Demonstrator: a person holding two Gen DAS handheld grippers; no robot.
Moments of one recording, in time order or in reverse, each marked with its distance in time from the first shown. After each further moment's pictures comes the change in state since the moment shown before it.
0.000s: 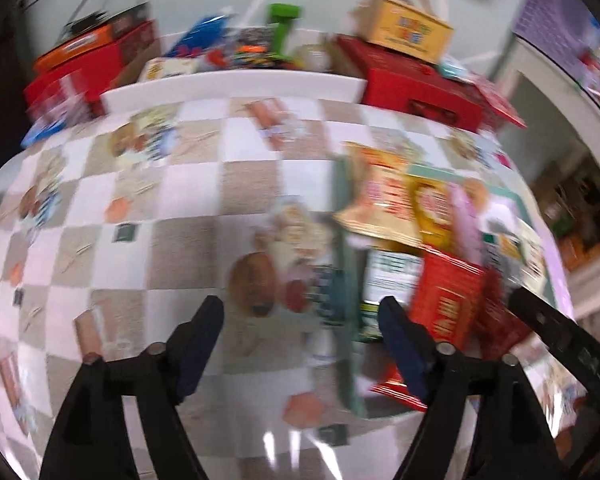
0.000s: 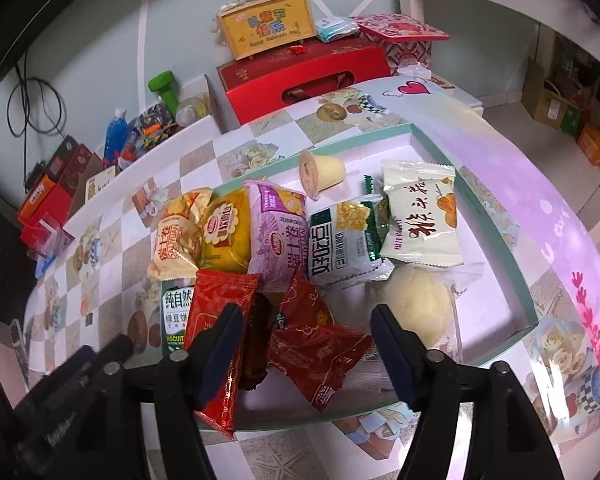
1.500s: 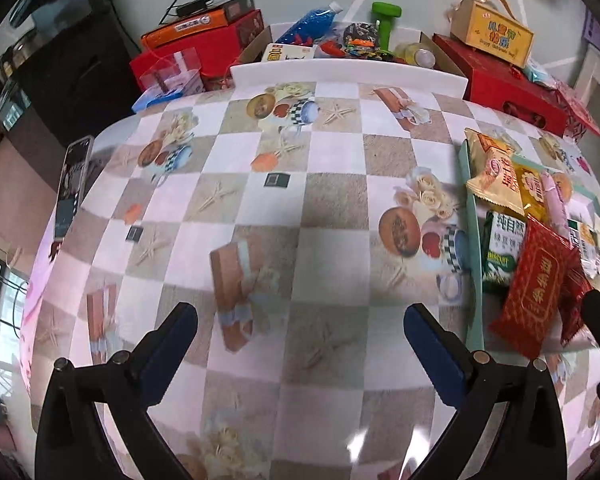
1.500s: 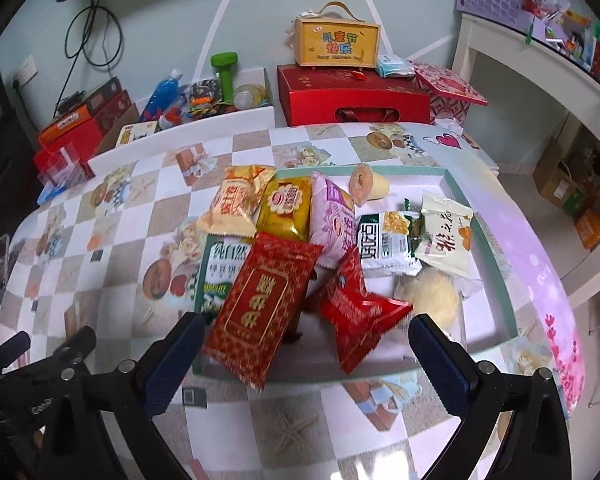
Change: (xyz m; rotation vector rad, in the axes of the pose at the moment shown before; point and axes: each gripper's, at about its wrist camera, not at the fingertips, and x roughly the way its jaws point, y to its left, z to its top) left arm -0.045 0.050 -0.050 -0.089 0.008 0.305; right arm -0.039 0.055 -0.042 -0.265 -0.071 -0.064
